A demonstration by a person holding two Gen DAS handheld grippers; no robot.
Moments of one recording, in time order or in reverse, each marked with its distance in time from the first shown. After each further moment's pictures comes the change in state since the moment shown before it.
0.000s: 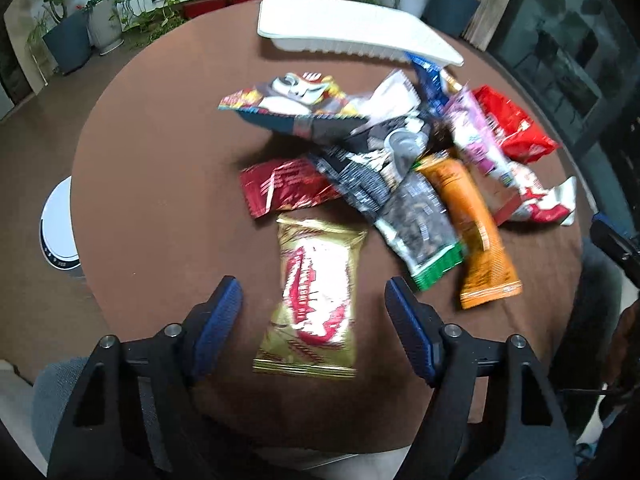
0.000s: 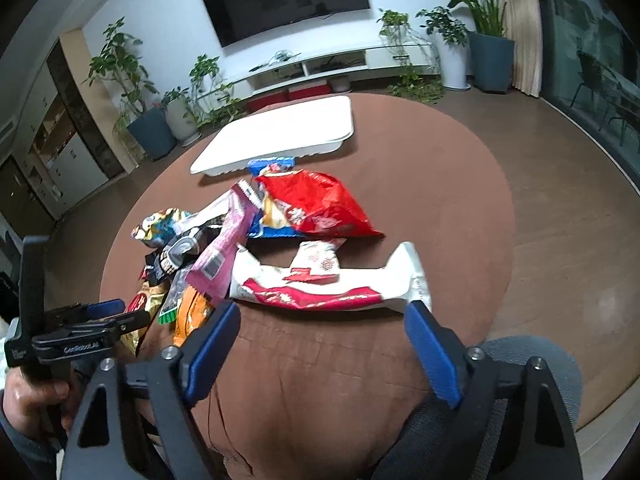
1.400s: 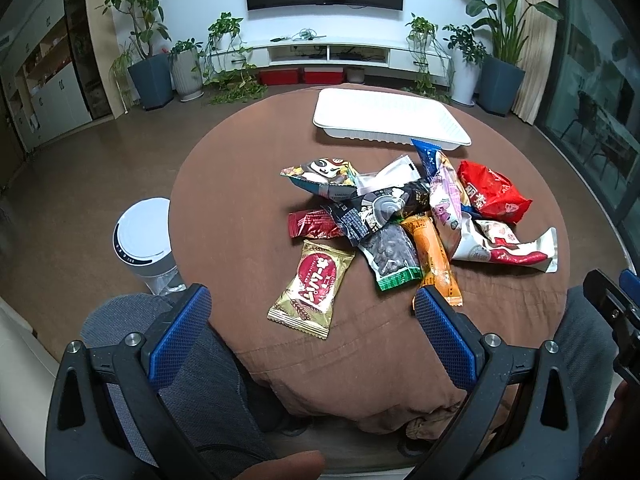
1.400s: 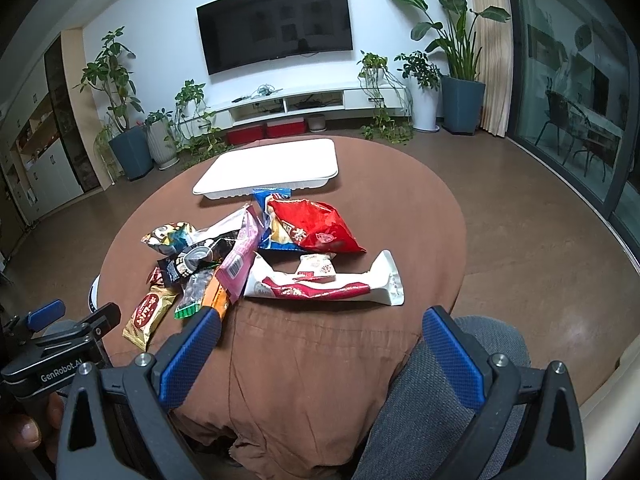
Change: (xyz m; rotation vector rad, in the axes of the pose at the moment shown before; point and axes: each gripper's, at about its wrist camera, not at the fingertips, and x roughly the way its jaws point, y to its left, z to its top) left arm -0.111 -0.057 -0.062 -0.153 -0.313 0.215; right arm -0.055 0.039 -0.033 -0.020 -0.164 -0.164
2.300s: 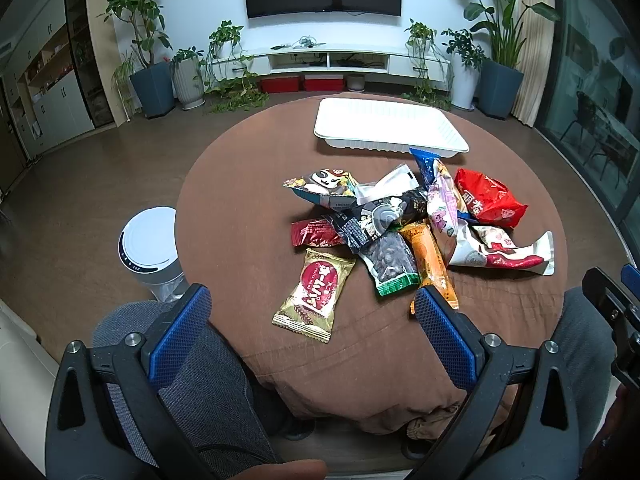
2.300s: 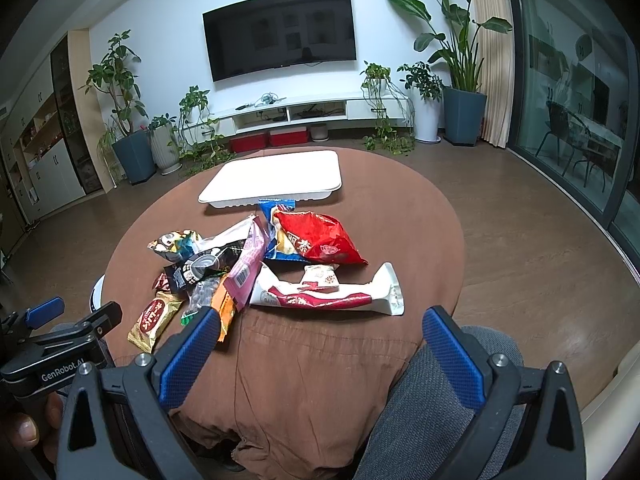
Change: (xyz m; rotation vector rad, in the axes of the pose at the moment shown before) left arm -0.015 -0.001 0.000 0.018 -0.036 0.012; right arm -0.007 0.006 0.008 -0.026 -0.046 0.002
